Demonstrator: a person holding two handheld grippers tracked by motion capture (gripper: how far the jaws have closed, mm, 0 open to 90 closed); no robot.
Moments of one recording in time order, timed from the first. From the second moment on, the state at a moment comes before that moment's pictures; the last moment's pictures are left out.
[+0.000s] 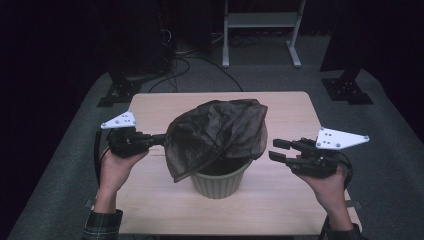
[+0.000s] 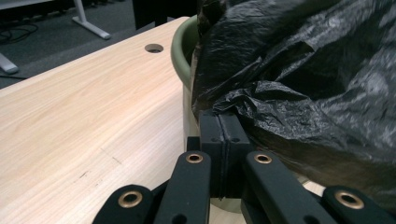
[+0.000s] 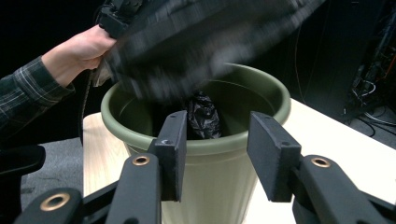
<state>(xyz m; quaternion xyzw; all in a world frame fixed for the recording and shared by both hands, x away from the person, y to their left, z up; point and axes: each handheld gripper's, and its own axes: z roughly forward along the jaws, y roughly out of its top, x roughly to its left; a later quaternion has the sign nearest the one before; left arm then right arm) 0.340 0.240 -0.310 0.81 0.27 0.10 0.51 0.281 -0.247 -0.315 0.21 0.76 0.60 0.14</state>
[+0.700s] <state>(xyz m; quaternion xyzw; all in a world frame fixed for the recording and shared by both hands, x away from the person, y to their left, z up) 0.340 0.237 -0.310 0.82 0.27 0.09 0.51 0.280 -0.242 -0.350 0.22 0.76 0.60 0.08</state>
